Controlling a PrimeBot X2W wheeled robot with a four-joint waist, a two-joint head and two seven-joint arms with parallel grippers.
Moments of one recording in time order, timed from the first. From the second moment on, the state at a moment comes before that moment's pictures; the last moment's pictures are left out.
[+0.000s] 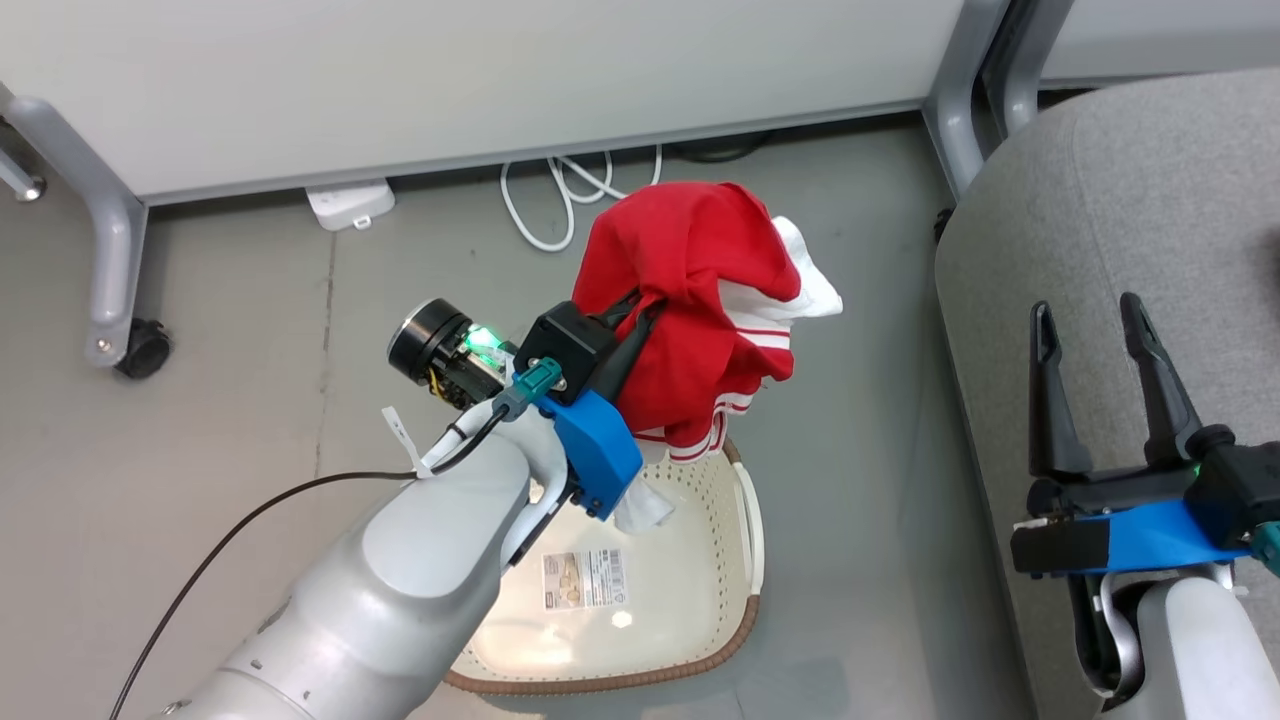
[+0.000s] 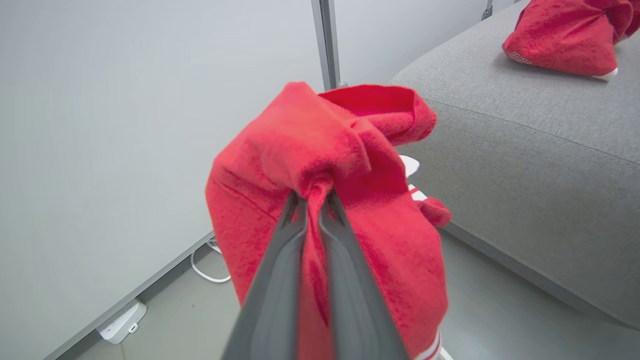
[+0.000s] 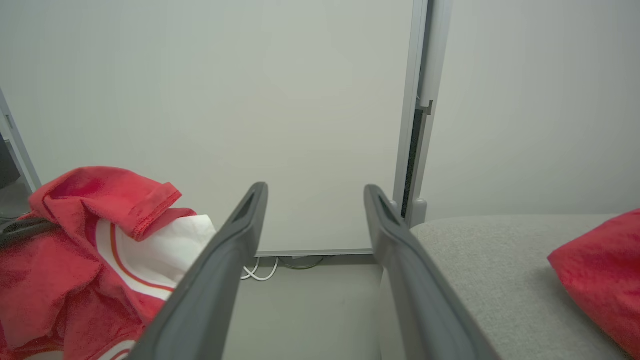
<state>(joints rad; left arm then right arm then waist) -0.92 0.09 -0.98 0.82 -0.48 -0.01 -0.26 -0.25 -0.11 -0.06 0.11 0.05 0.13 -0.26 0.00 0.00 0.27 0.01</state>
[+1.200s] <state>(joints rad) -0.84 0.18 -0.90 0.43 -0.51 0.08 -0.22 -0.13 -0.08 0.14 0.17 0.09 0.13 -0.26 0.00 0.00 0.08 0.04</state>
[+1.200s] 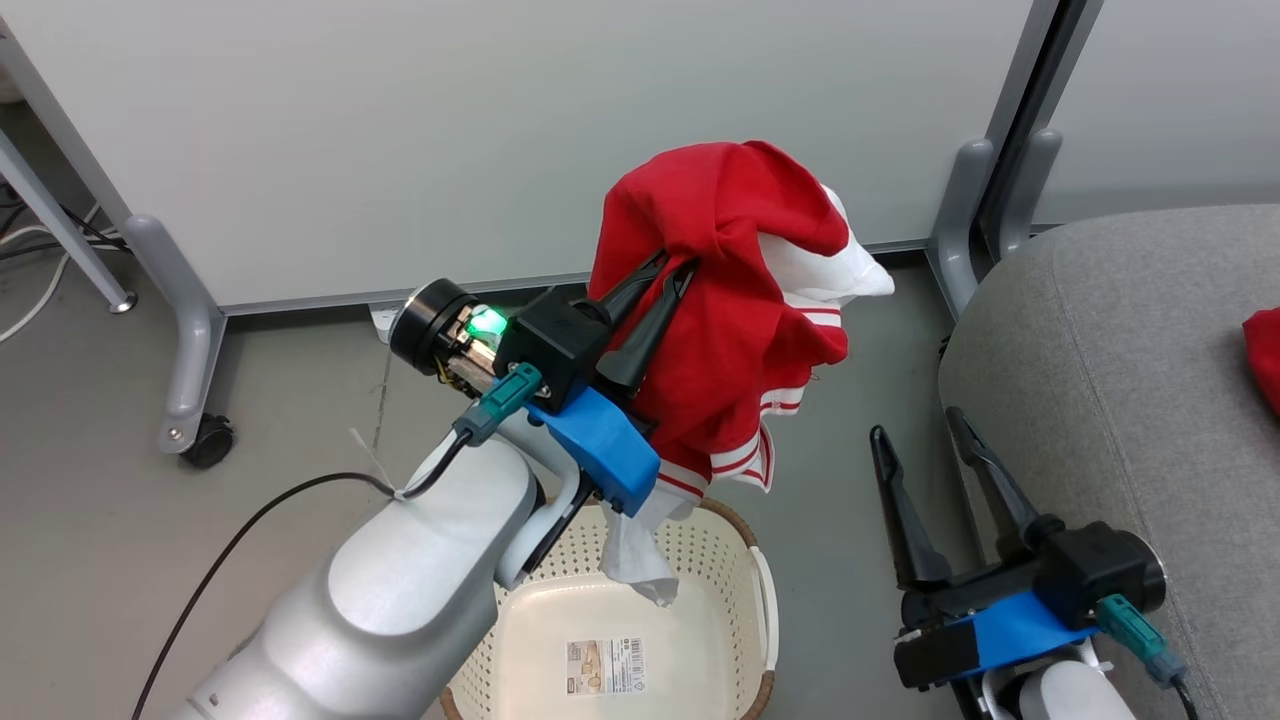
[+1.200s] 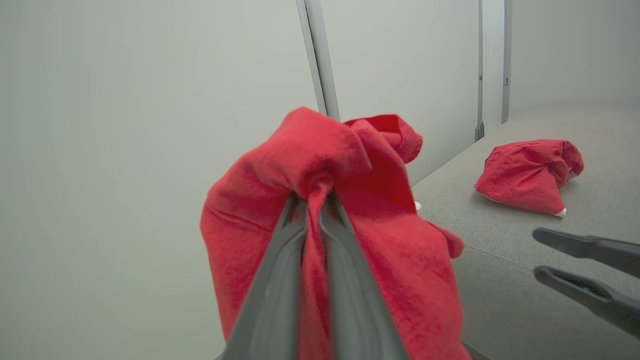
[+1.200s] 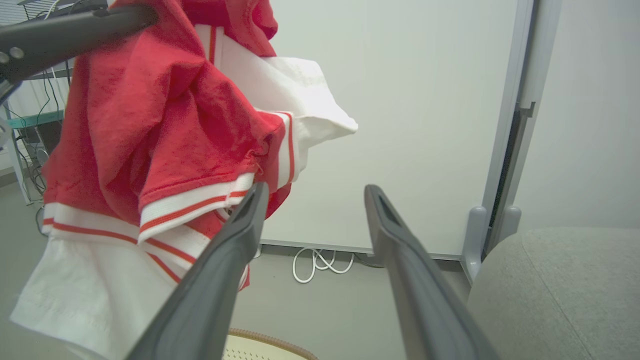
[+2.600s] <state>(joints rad) -0.87 0.15 -0.94 0.44 -0.51 0.08 -0.24 -0.52 -0.07 0.50 0.42 0.14 0.13 -0.26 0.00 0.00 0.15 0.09</state>
